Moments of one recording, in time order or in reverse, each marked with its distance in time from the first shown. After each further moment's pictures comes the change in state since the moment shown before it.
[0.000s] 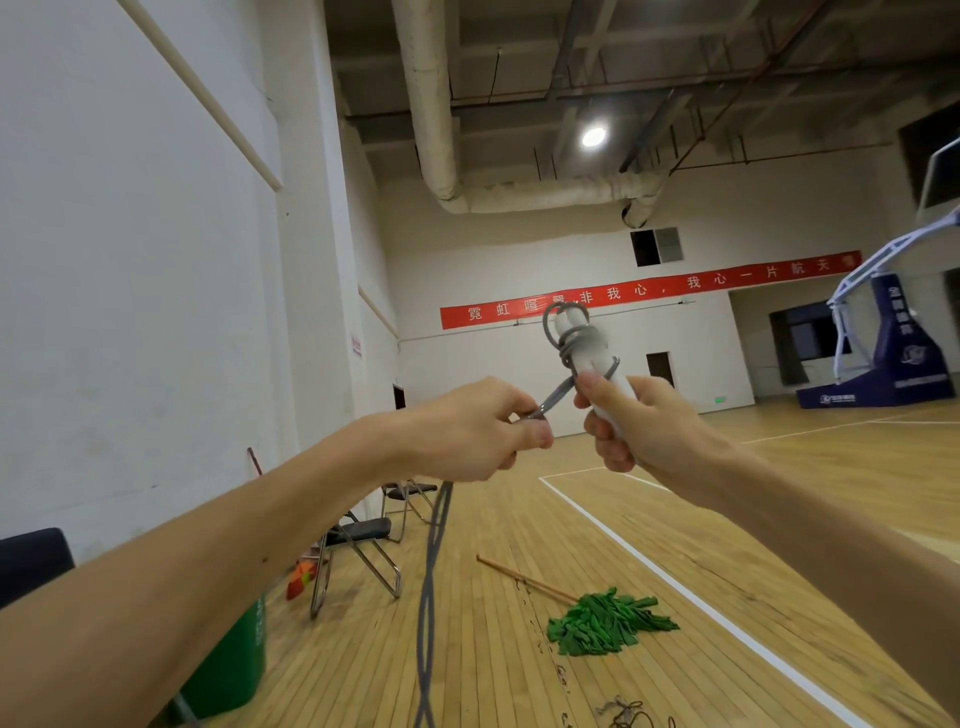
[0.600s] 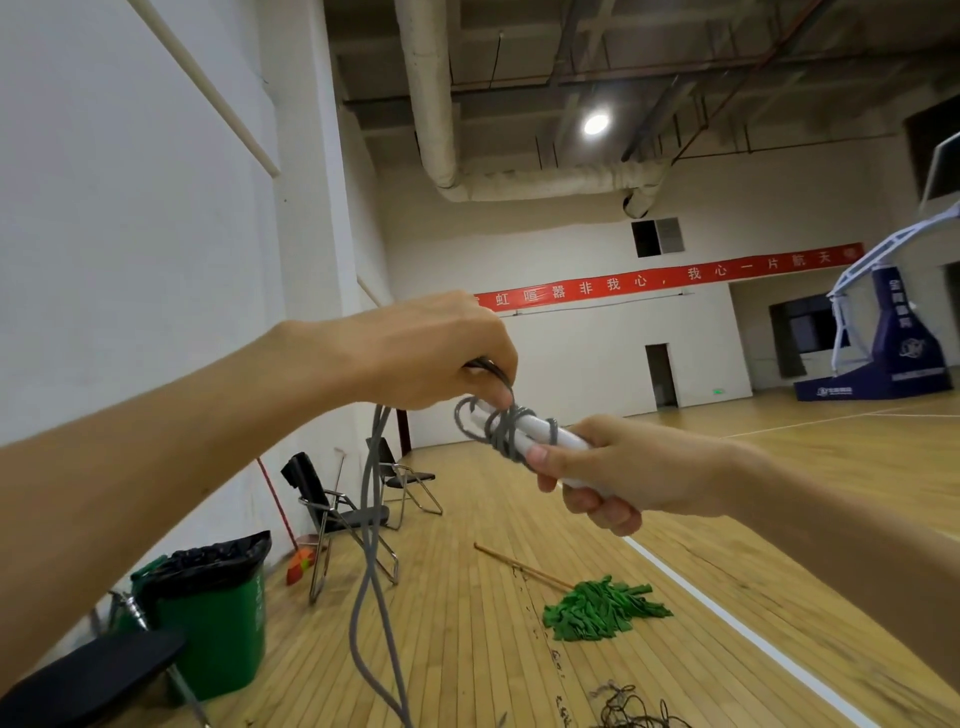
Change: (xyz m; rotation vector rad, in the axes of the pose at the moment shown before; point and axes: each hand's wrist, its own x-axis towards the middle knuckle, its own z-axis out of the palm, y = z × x) left_hand -0.009 0.016 -0.051 0.771 0.123 0.388; right_hand -0.030 -0.018 0.014 -0.354 -0.496 0.219
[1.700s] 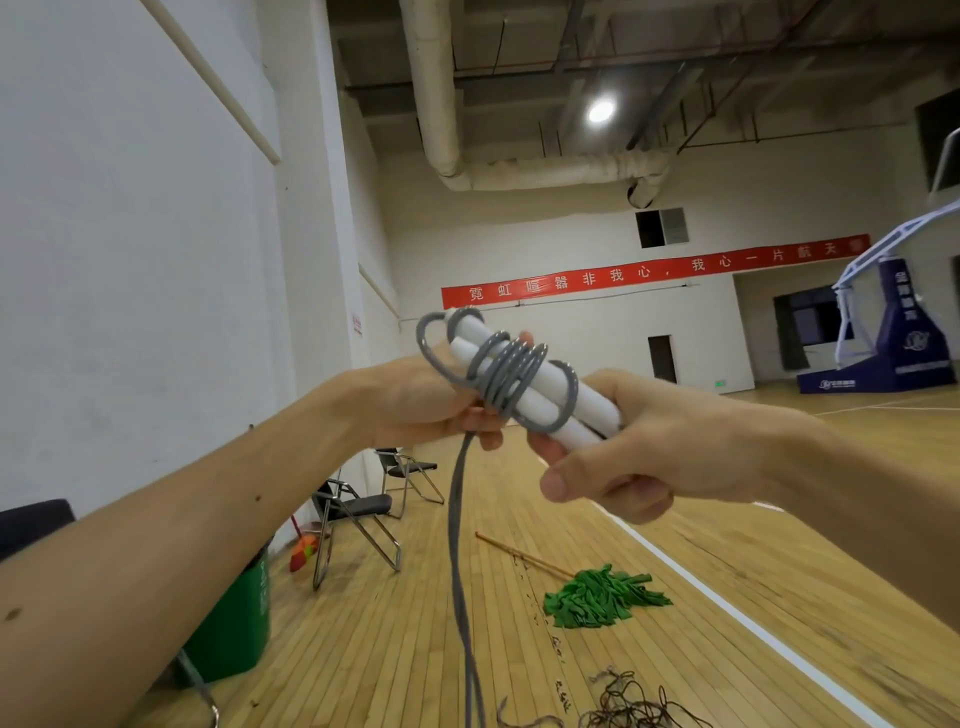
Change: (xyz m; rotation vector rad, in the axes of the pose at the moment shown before) left_hand -0.010 -0.014 0.063 -1.378 -0.068 -0.152; right_hand -0.031 -0.032 0.001 0.124 -0.270 -0.254
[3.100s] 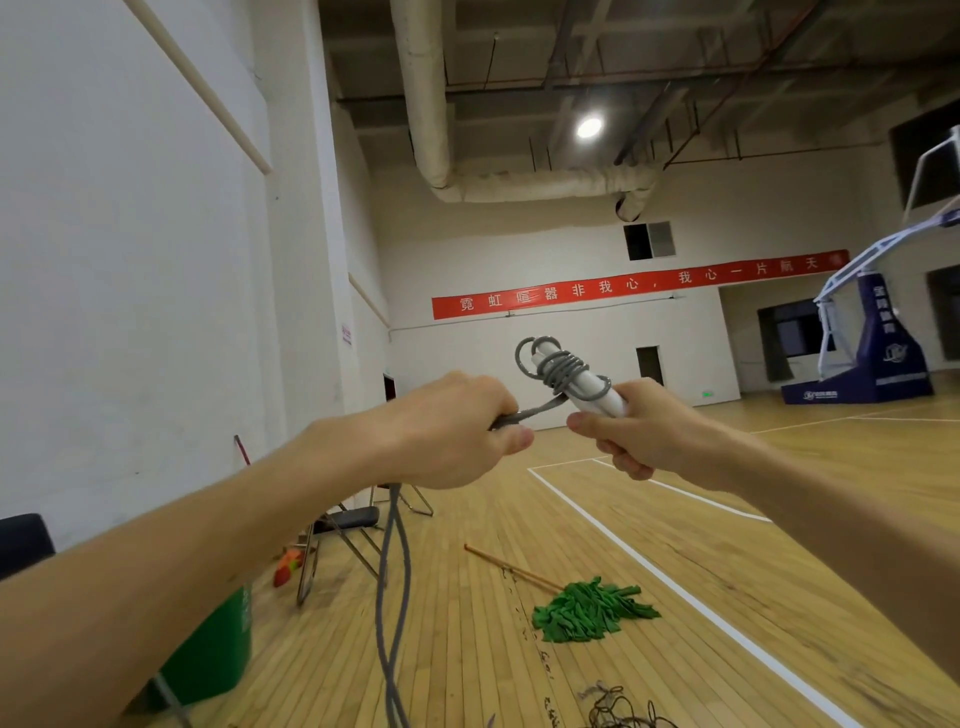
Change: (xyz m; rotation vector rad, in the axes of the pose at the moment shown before) left_hand 0.003 0.022 0.041 0.961 0.206 -0.184; right_hand 0.022 0.072 -0.059 -0.186 0.681 0.175
